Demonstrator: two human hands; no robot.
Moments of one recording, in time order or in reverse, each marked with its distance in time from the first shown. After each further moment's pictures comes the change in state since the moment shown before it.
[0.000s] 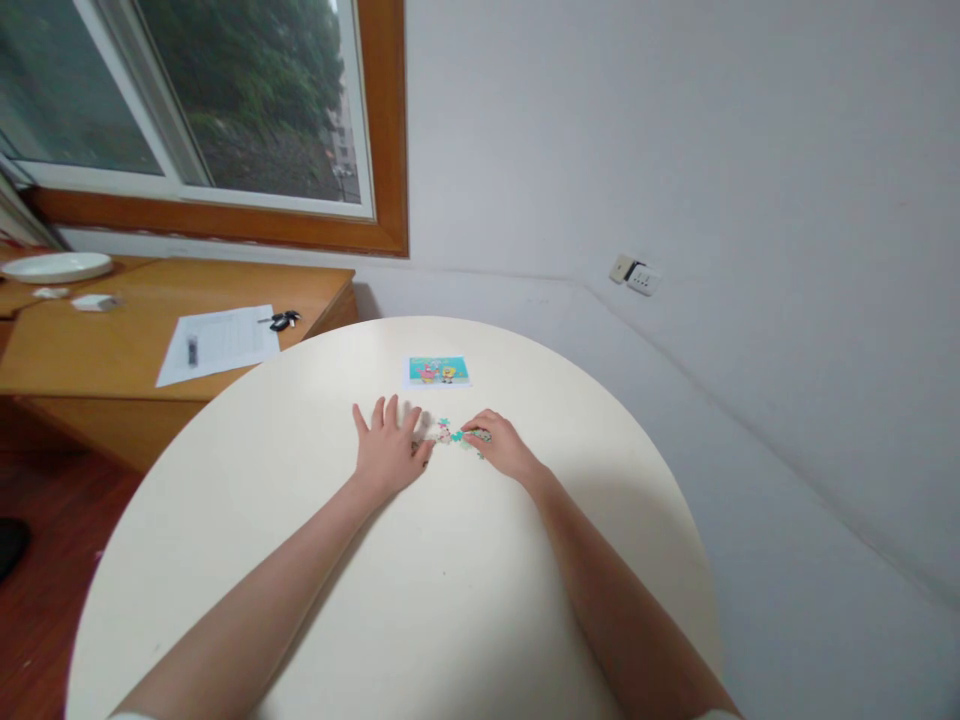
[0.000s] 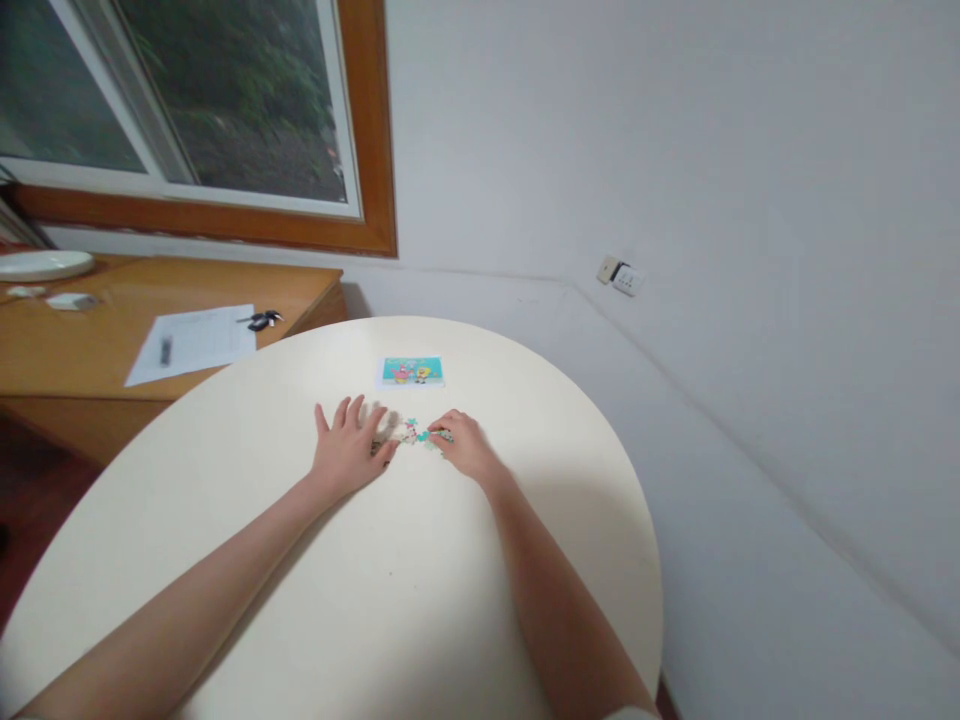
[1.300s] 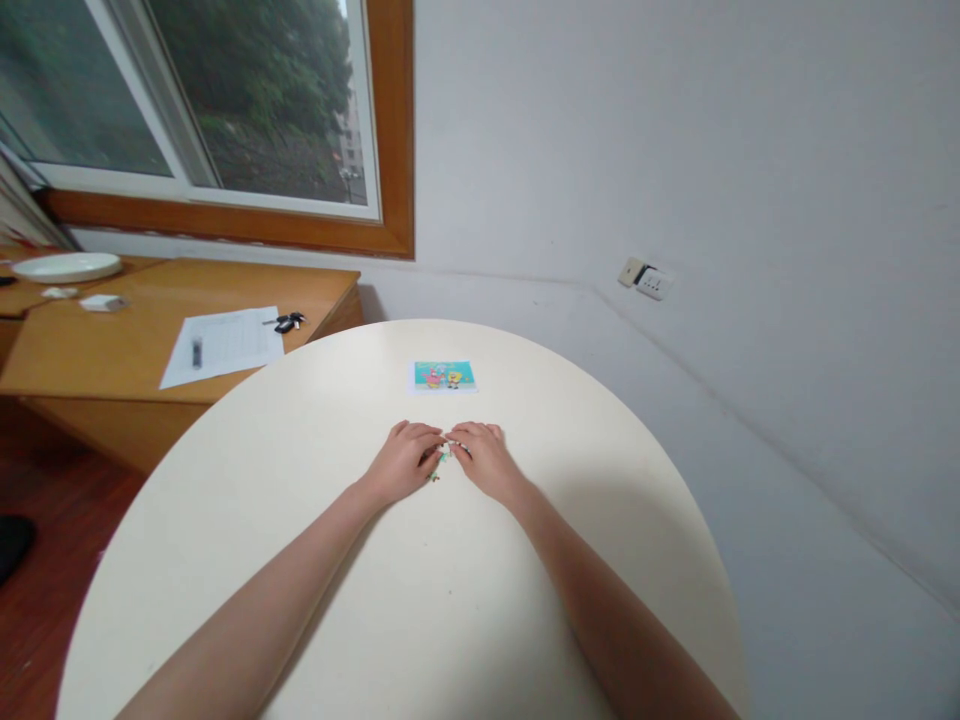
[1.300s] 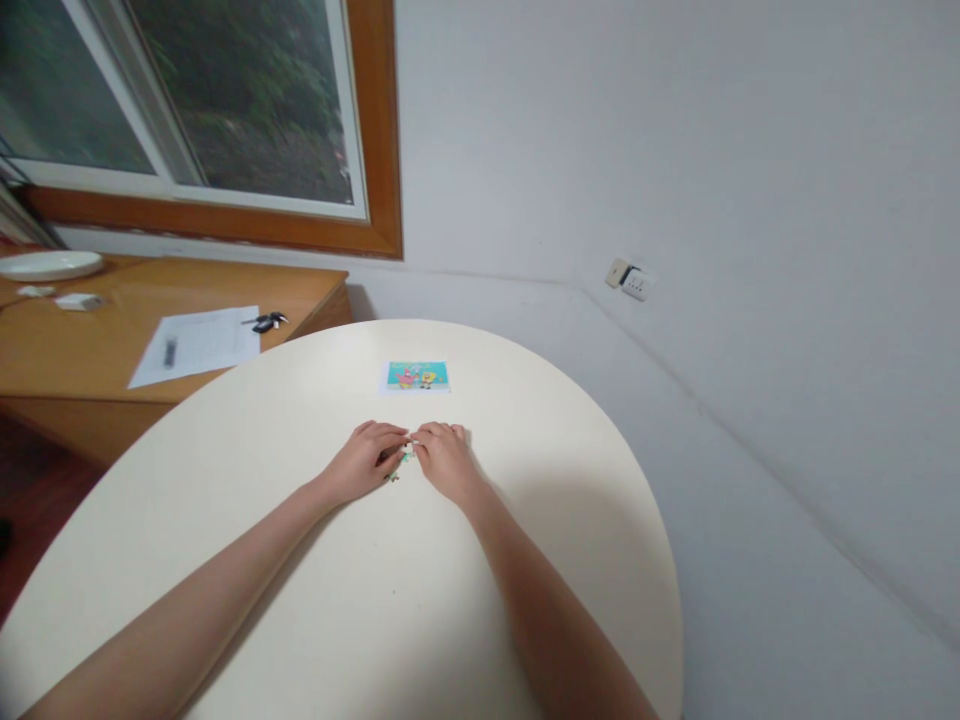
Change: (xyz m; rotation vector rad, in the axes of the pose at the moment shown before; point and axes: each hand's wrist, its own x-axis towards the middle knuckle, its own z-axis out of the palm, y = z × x) left_hand 0.011 -0.009 0.011 -0.459 -0.118 0.303; right_hand 0.002 -0.038 0.019 -0.244 -0.059 -0.034
